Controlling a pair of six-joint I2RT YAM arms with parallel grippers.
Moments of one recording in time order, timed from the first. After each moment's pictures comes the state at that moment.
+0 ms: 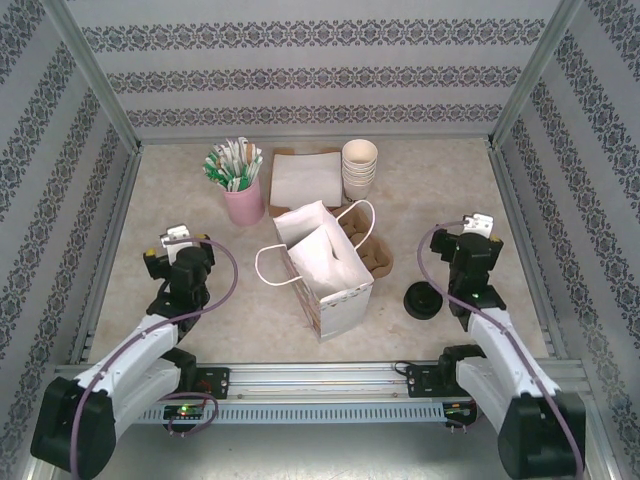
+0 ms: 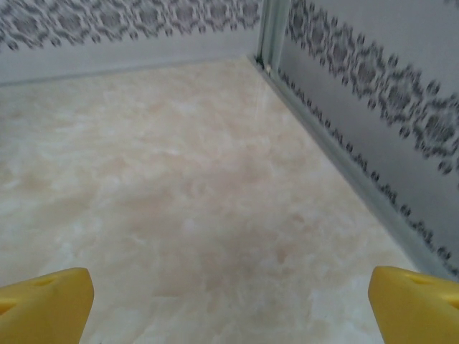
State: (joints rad) left arm -0.26 0.88 0.28 0.18 -0.78 -0.15; right arm 0.04 0.88 0.36 0.11 0.34 0.13
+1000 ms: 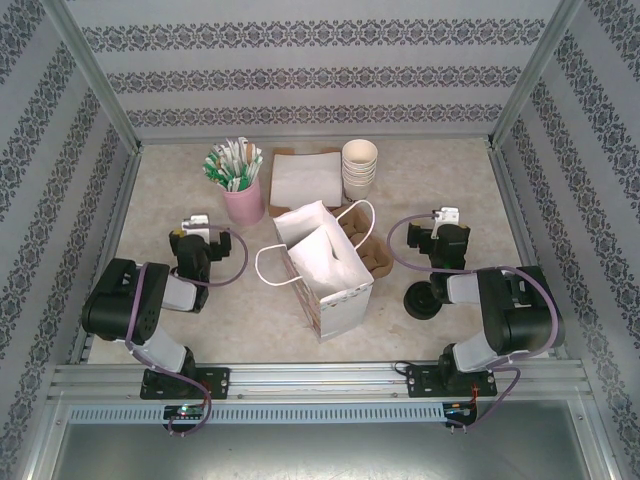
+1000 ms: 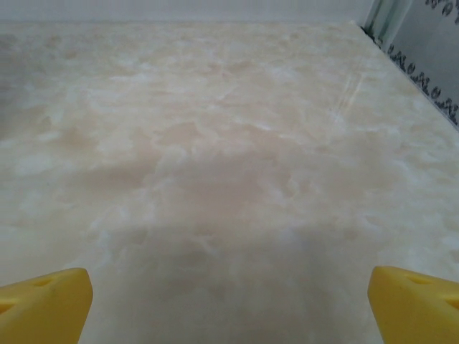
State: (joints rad) left arm -0.06 1.60 0.33 0.94 -0.27 0.00; right arm 0.05 1.52 0.35 0.76 0.17 0.05
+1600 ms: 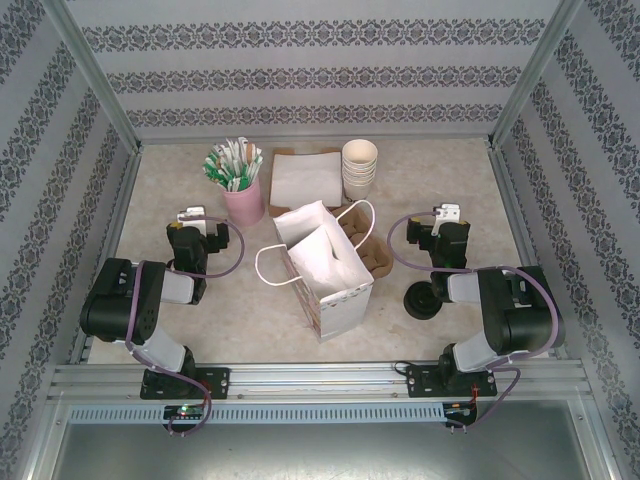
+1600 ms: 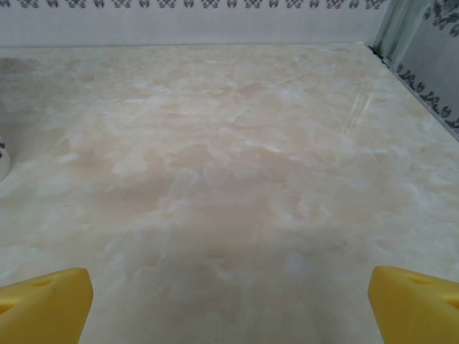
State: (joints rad) left arm -0.03 1.60 0.37 0.90 -0.23 -0.01; right arm 0.04 1.52 0.36 0.78 0.13 0.04
